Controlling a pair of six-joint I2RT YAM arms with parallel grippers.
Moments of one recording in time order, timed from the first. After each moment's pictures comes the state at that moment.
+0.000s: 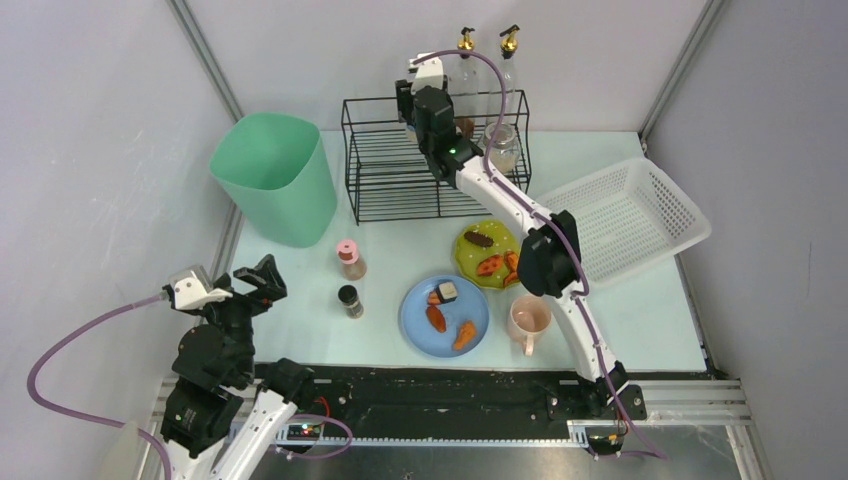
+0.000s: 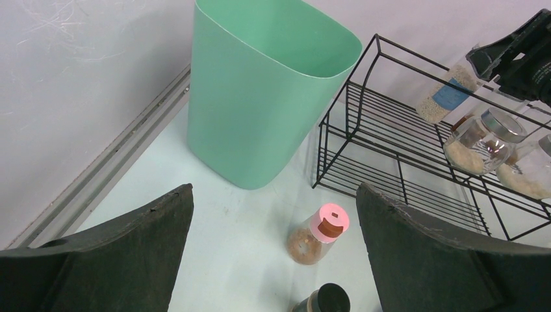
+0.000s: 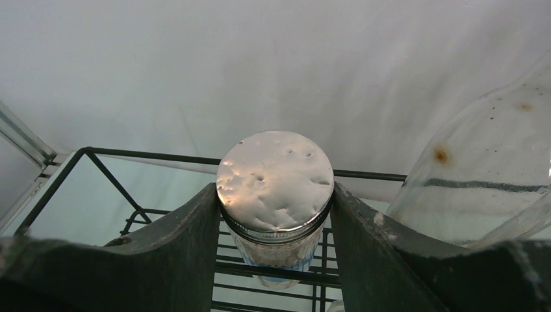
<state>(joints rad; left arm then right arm) -0.42 0.09 0.73 -0.62 -0.68 -0.31 0.68 2.38 2.38 0.03 0.49 0.02</state>
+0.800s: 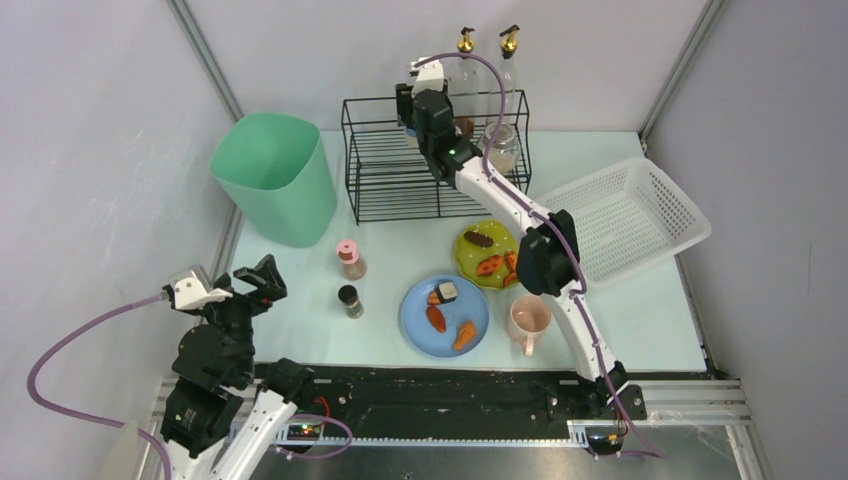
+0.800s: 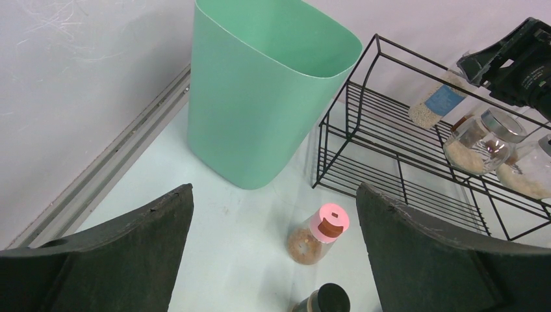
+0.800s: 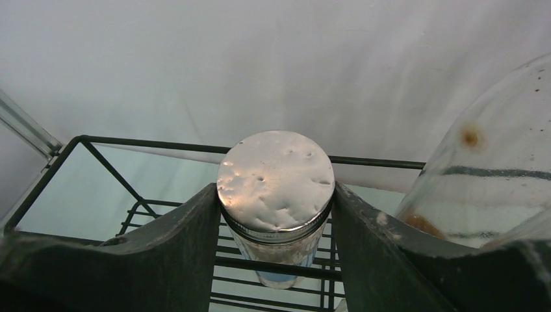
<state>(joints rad) -0.42 0.09 0.73 -0.62 -0.68 -0.31 0.67 2.40 2.38 0.01 0.47 0.07</state>
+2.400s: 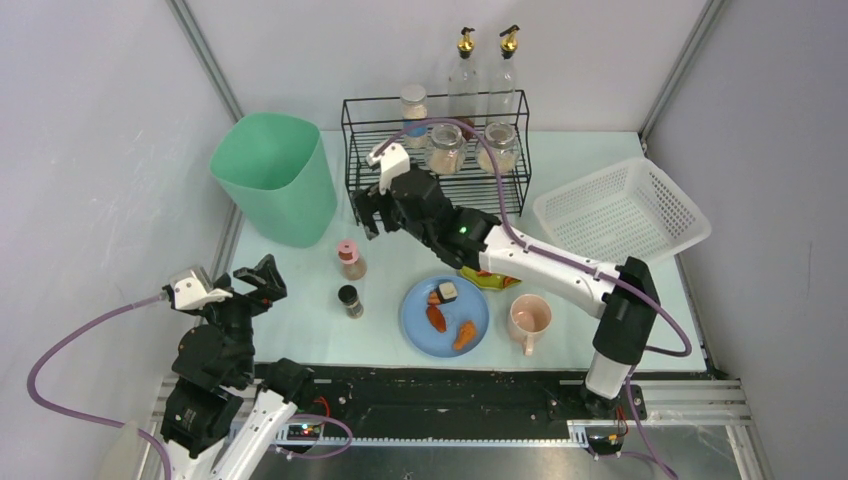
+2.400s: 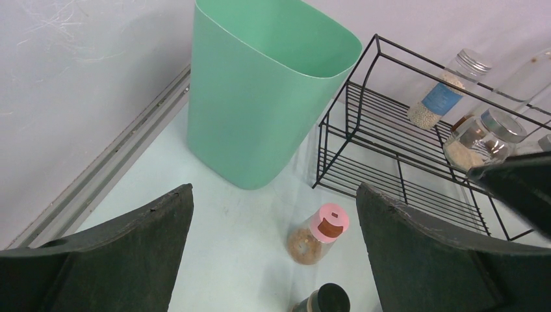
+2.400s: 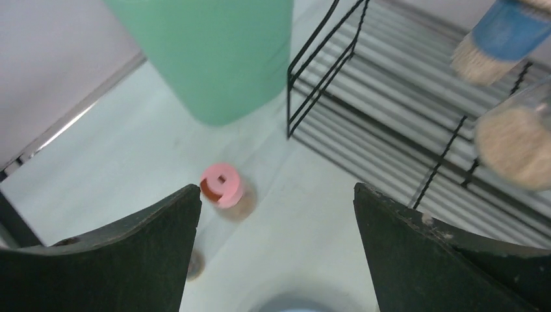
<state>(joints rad) -0.42 0.09 0.73 -0.62 -0.68 -0.31 1.03 1.74 1.65 -0.16 0.33 0.12</state>
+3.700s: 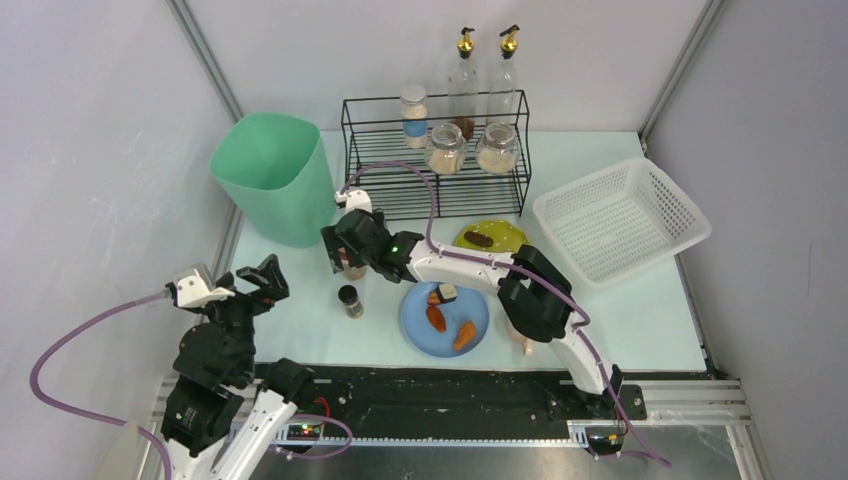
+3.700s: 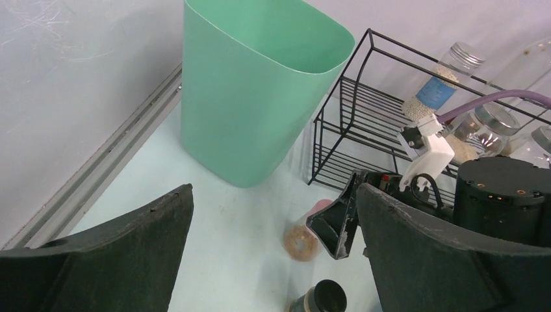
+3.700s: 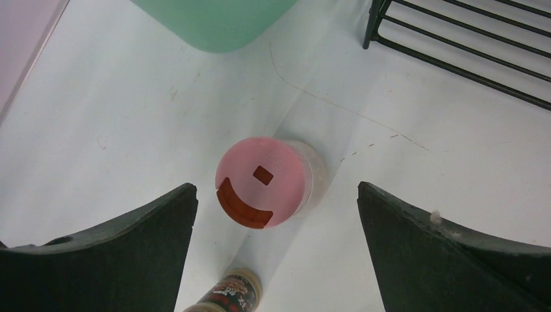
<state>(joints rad) -0.42 0.09 0.73 -0.62 -0.65 -0.31 1.10 2.20 1.83 -0.24 0.33 0.47</state>
